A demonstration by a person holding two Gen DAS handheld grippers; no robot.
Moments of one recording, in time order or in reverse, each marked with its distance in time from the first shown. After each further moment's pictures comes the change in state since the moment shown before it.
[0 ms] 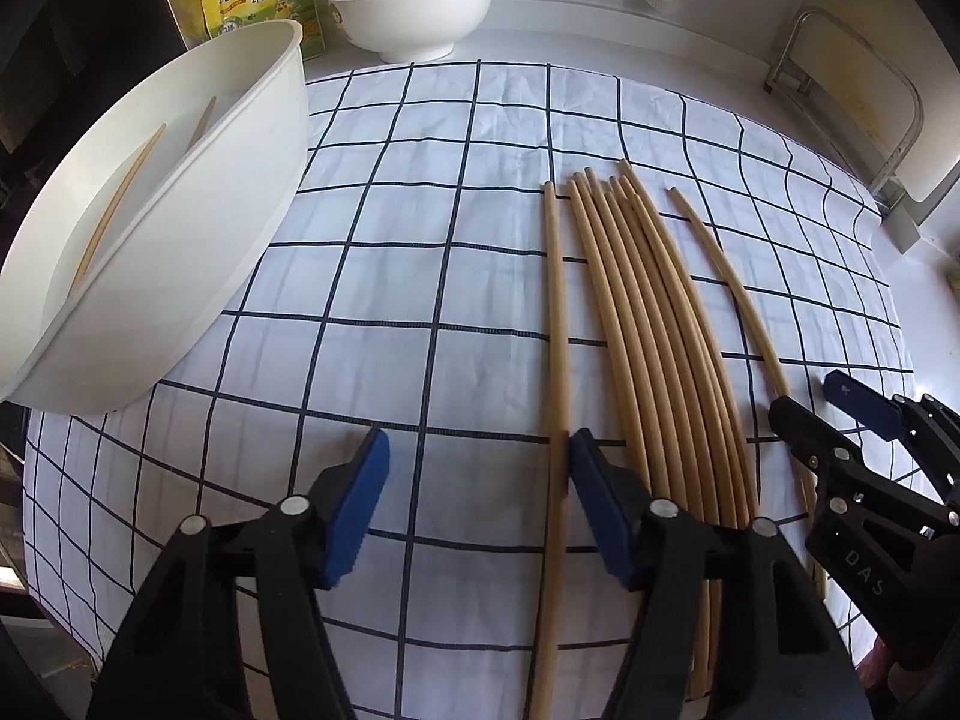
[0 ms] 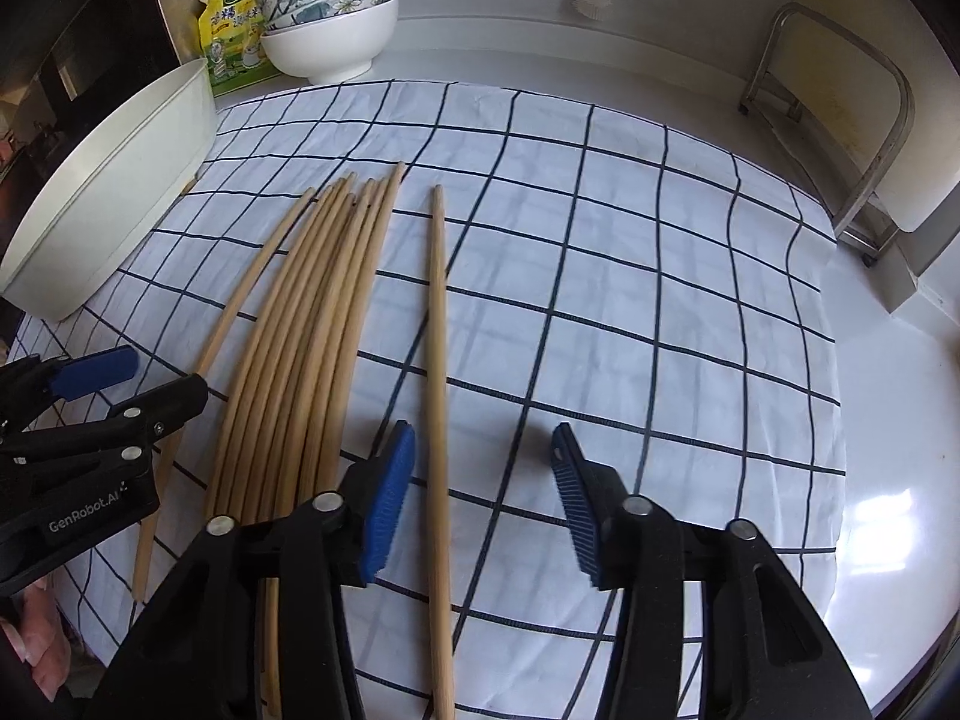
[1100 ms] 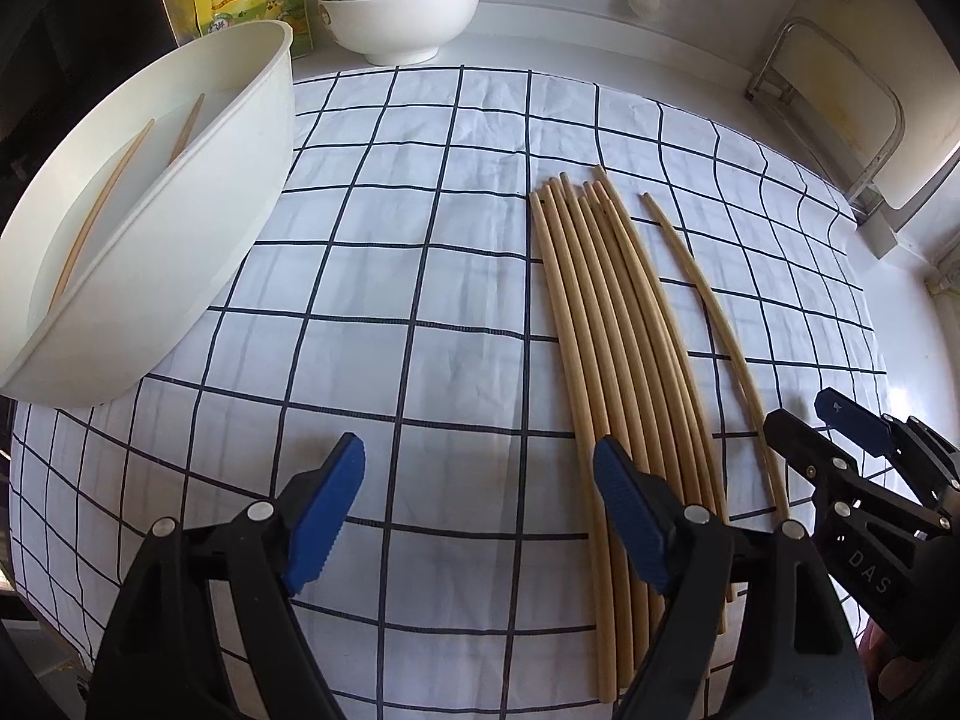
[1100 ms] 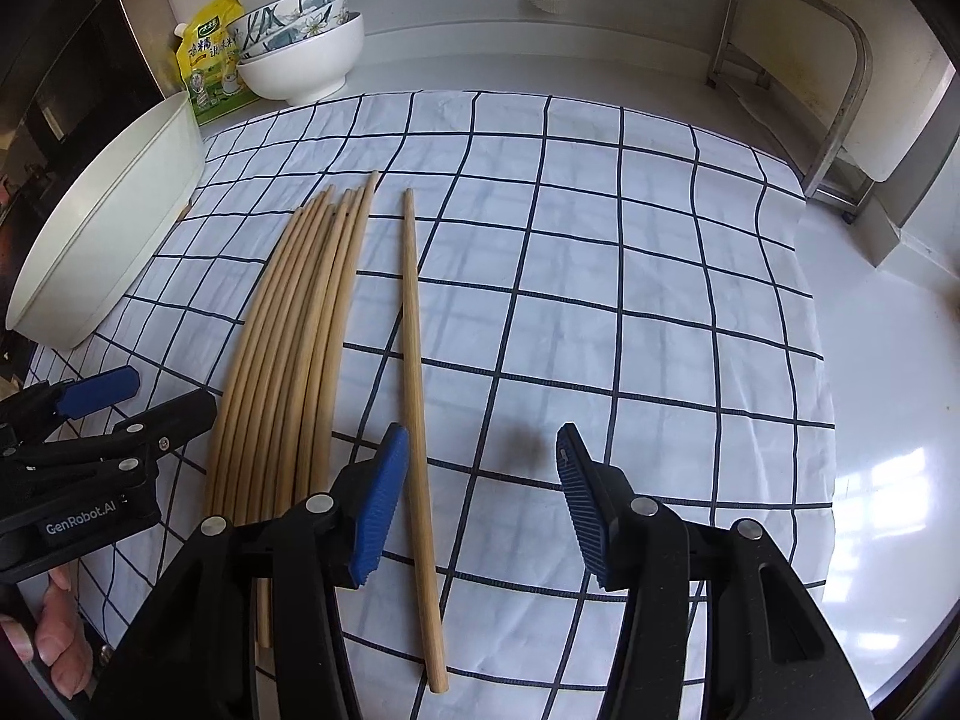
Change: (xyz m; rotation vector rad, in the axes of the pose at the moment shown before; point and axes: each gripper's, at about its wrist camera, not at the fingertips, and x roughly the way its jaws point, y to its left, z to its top) left arm -0.007 -0.002 -0.004 -0.006 0.000 -0.055; right arm -0.015 -0.017 -0.012 0.098 0.000 0.013
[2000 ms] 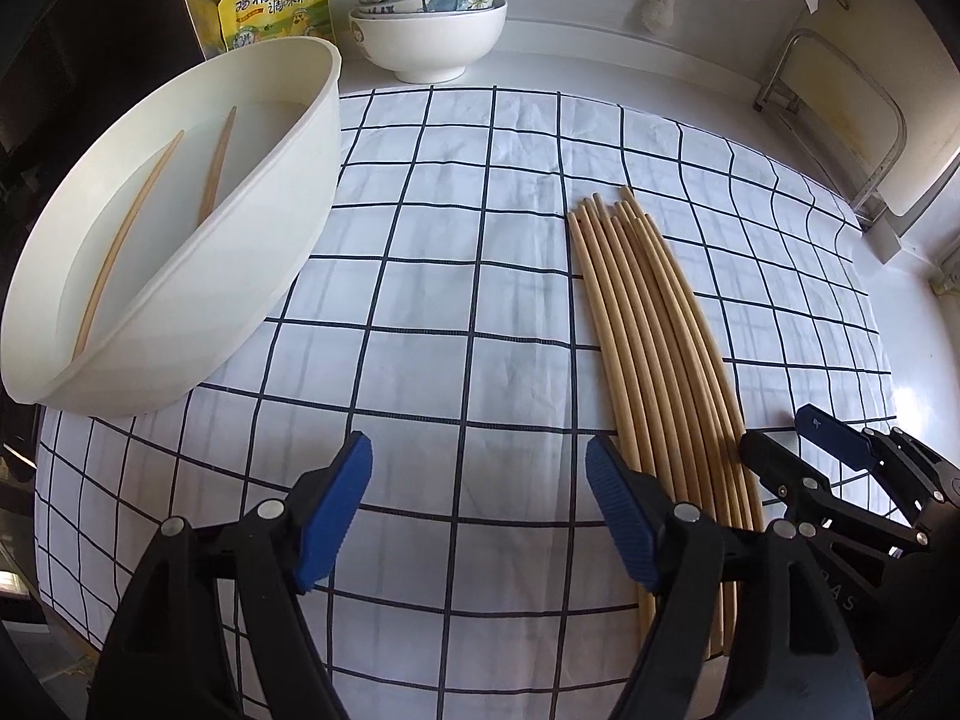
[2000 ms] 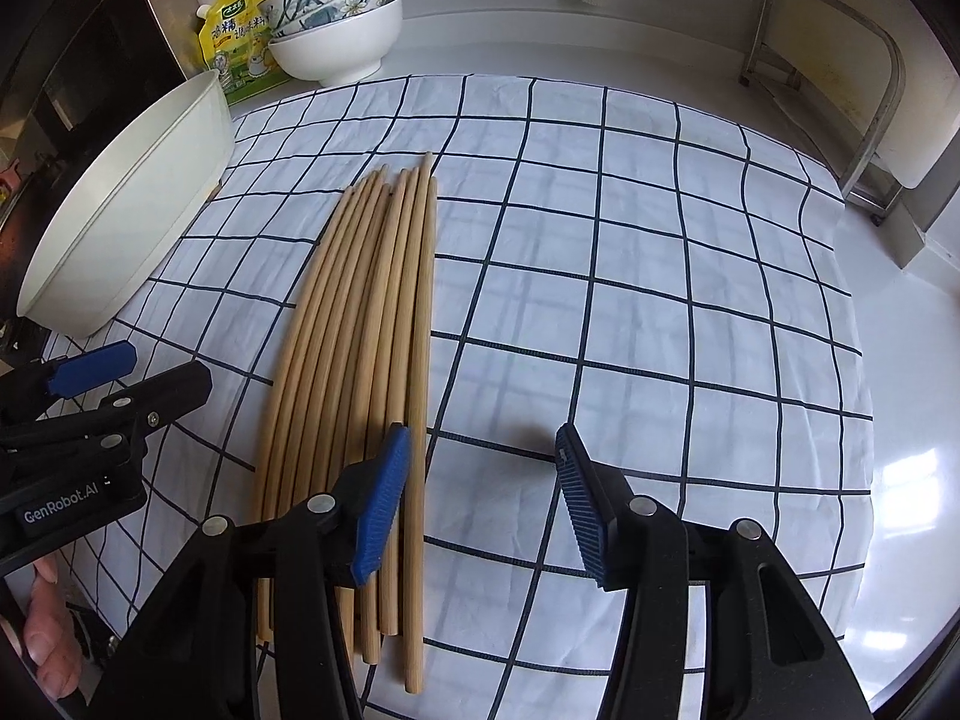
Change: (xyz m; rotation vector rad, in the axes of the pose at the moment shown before) left arm -0.016 0.018 0.002 0.000 -0.022 0.028; right arm 0.007 0.029 0.000 -0.022 0.028 0.027
